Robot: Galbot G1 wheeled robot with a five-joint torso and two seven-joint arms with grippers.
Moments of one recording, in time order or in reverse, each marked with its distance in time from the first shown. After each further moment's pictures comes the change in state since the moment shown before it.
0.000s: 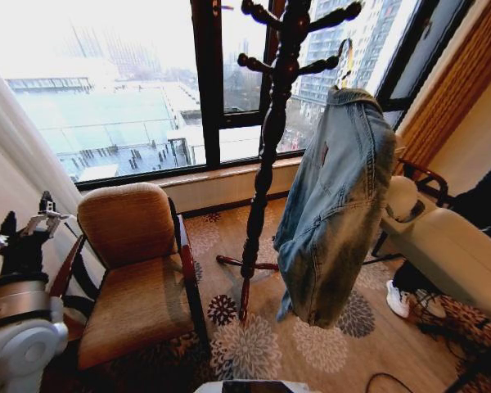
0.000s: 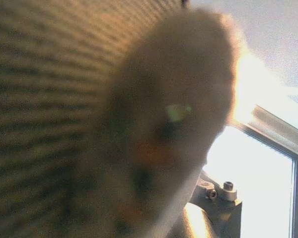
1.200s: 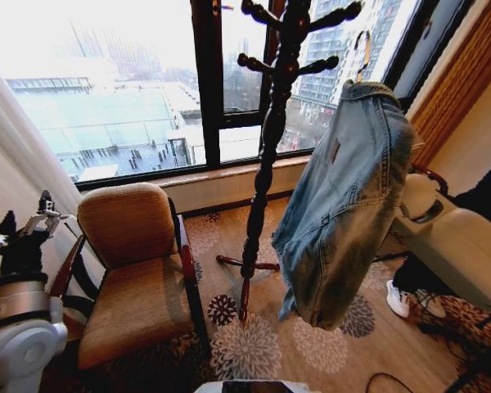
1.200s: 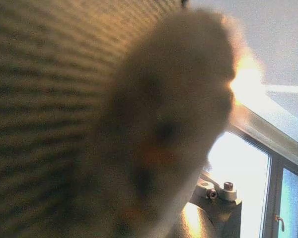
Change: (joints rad) left arm 0.009 0.001 -0.003 -0.005 -0.002 -0.009 0.004; right arm -0.056 -0.055 0.077 -0.011 0.012 -0.015 0.009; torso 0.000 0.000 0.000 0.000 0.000
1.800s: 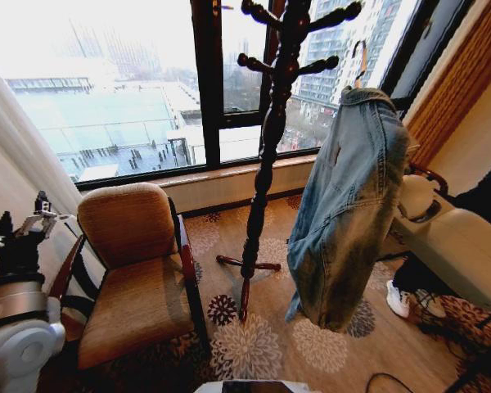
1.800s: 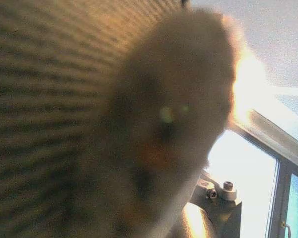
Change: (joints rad) left arm -0.003 0.005 -0.012 0.025 -0.013 -0.015 0.009; right arm 0.029 -0.017 -0.044 0.021 -0.014 -0.017 -0.004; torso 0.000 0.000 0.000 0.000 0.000
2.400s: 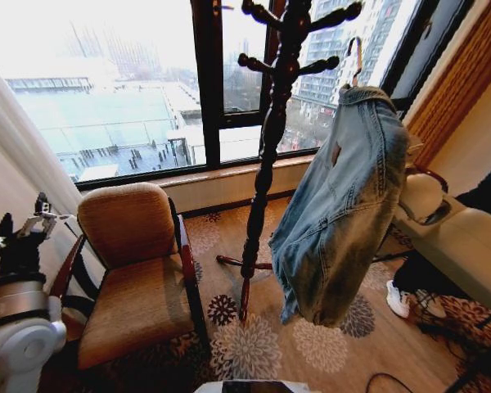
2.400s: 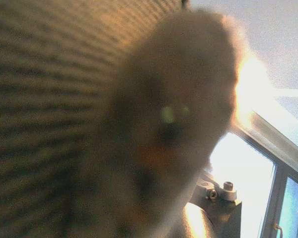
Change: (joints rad) left arm -0.004 0.009 0.003 0.017 -0.002 -0.013 0.007; right arm 0.001 -0.033 -0.006 0.007 -0.008 -0.027 0.000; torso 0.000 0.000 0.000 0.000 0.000
